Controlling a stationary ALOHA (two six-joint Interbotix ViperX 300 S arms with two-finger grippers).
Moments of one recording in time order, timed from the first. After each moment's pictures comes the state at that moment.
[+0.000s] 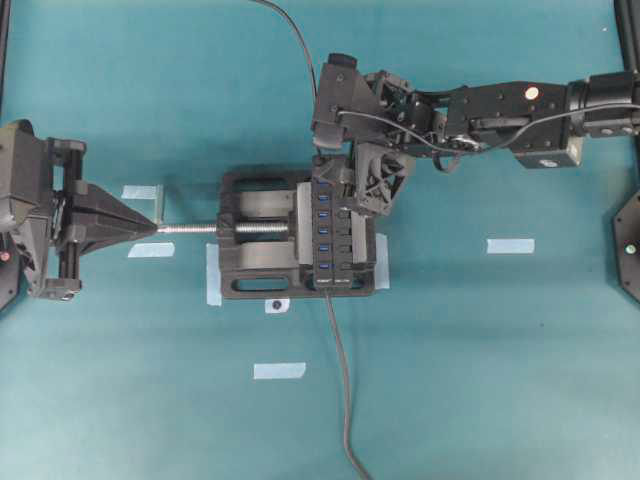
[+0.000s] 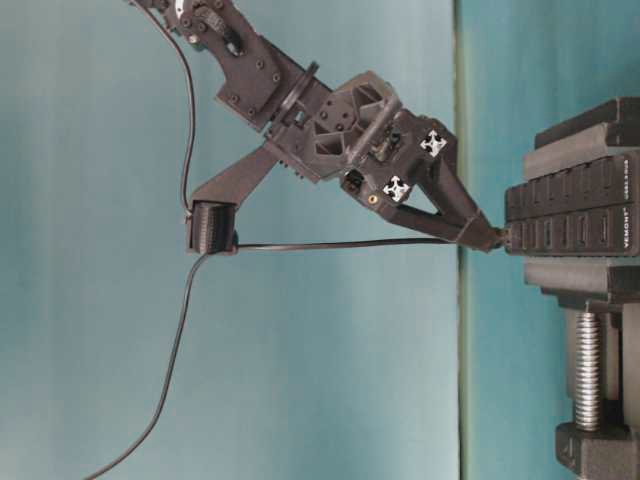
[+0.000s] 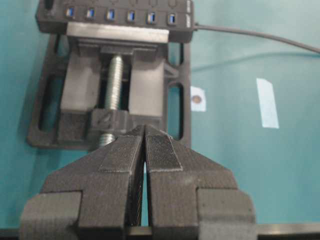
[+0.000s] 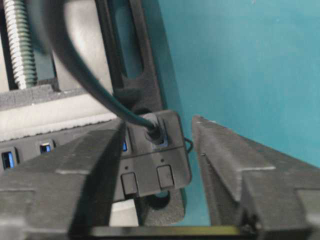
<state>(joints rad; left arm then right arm) 0.01 -0.75 1.19 0.01 0.04 -0.08 -0.23 0.12 0.50 -0.02 0.23 -0.02</state>
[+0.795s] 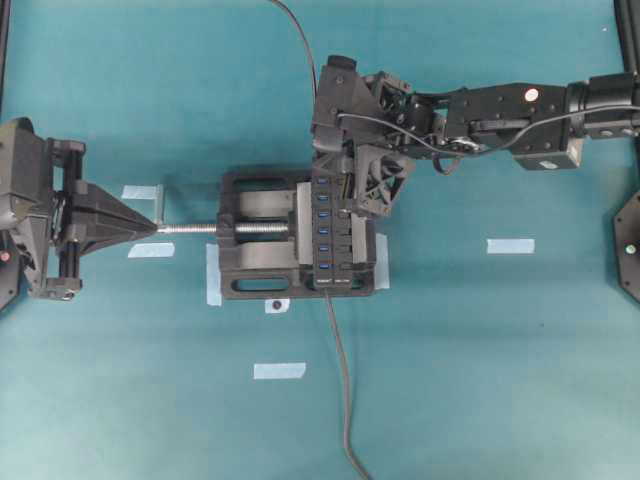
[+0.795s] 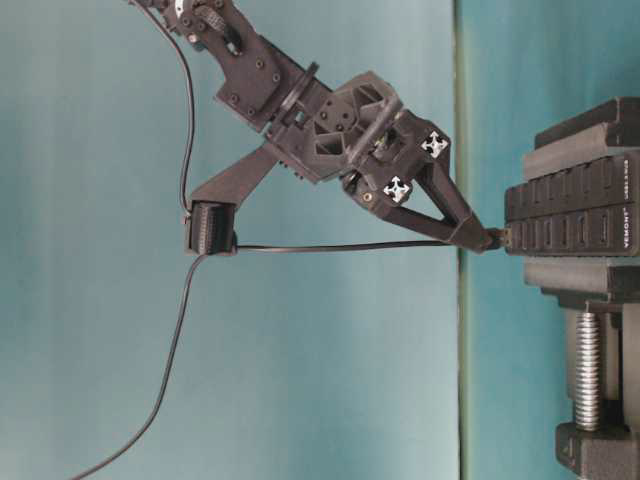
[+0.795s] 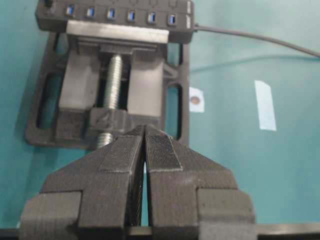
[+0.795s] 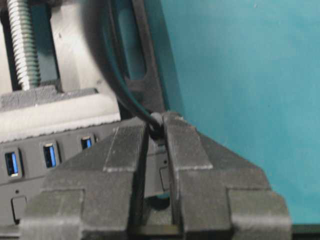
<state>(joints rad) 0.01 -0.75 1.19 0.01 0.04 -0.10 -0.22 0.12 0.50 -0.02 0.23 -0.02</state>
